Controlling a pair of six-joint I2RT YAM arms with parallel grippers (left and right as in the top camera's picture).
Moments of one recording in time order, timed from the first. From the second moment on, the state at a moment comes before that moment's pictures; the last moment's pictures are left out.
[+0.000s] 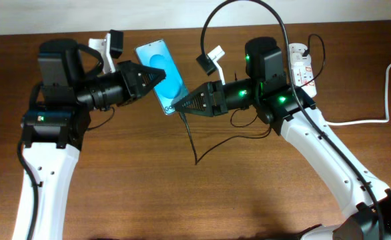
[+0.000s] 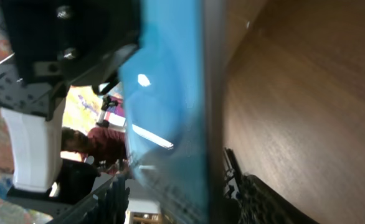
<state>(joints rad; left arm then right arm) -0.07 1.37 1.45 -0.62 0.92 -0.67 0.39 1.58 1.35 -0.26 -1.27 0.65</state>
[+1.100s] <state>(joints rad) -0.07 1.37 1.45 -0.58 1.01 -0.75 0.15 1.92 1.36 -0.85 -0.38 0.52</state>
